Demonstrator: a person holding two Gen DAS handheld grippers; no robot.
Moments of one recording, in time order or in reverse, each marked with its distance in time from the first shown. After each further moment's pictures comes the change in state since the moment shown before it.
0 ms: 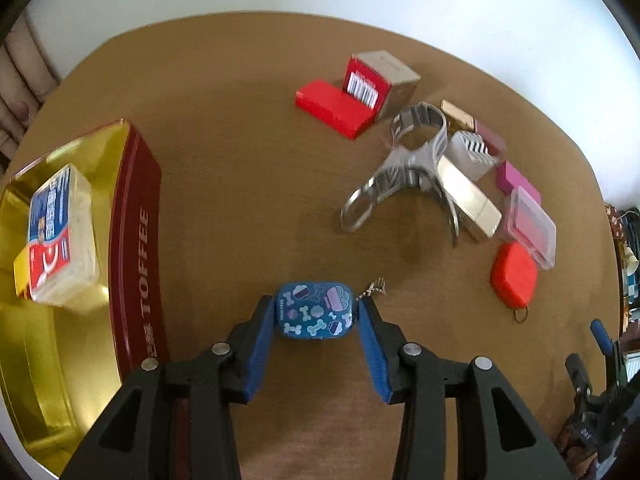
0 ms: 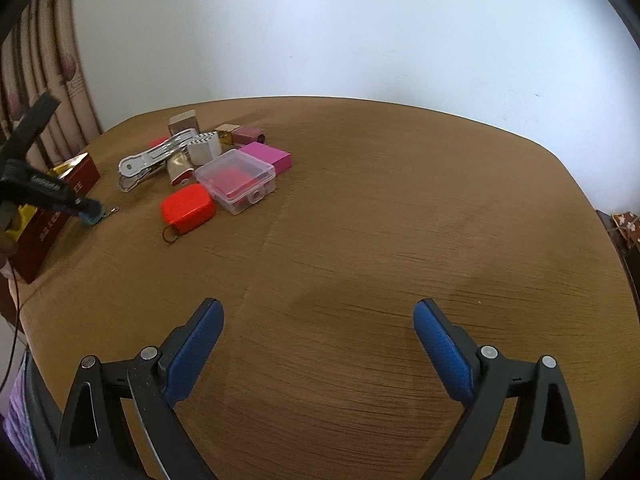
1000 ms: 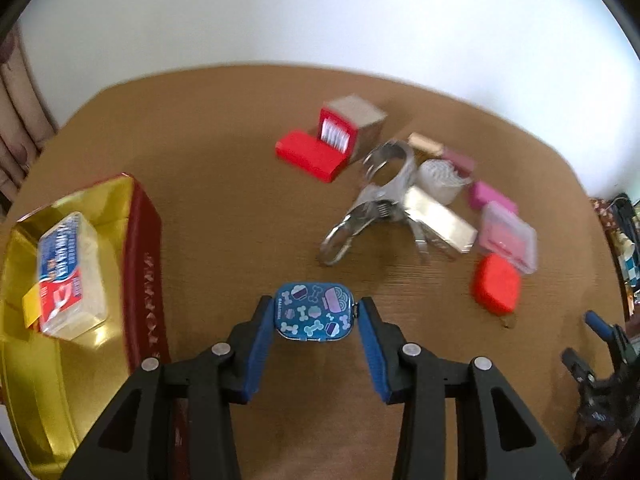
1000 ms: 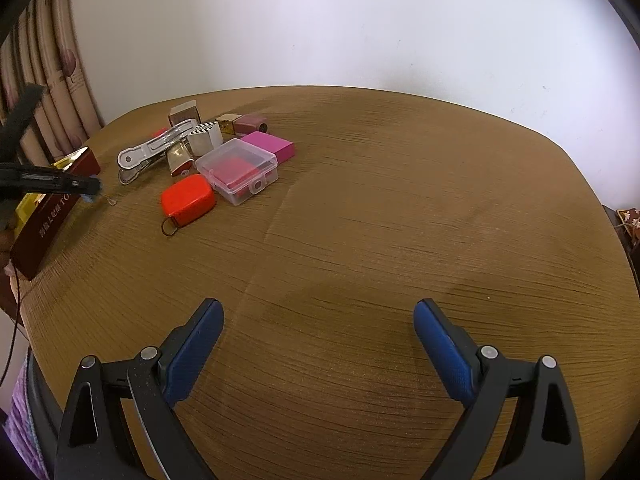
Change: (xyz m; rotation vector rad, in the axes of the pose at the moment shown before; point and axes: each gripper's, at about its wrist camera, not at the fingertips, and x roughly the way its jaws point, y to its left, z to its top) left arm -0.028 -0.009 -0.014 0.083 -0.194 -0.031; right arm 0.010 0.003 0.000 0.011 0.037 0.012
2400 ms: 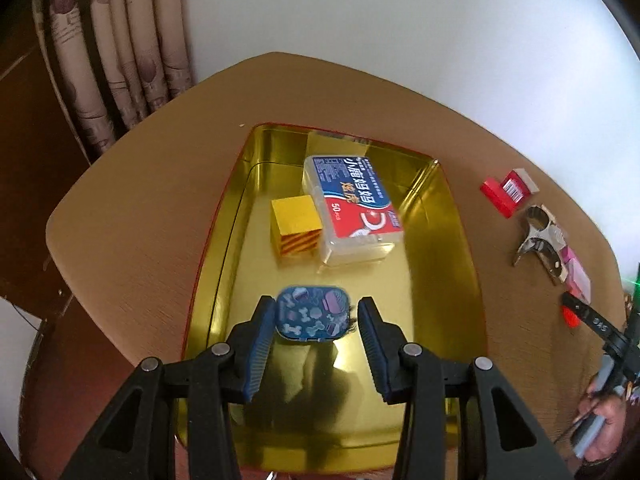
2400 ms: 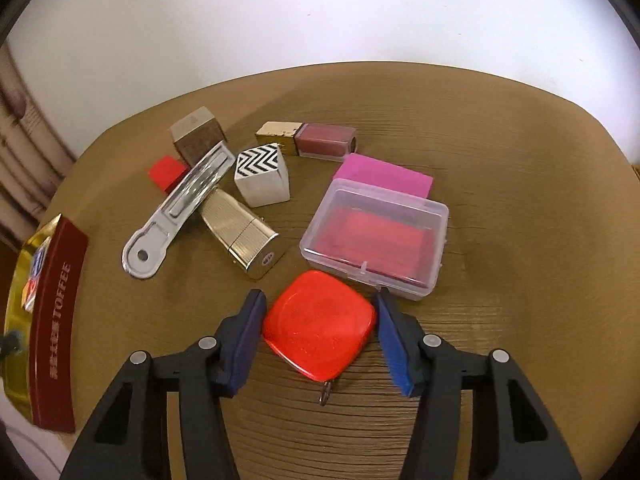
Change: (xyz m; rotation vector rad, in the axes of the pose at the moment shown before) left arm -0.073 0.181 -0.067 -0.327 -0.027 0.172; right arm 0.090 0.115 0.085 0.196 0.137 -0.012
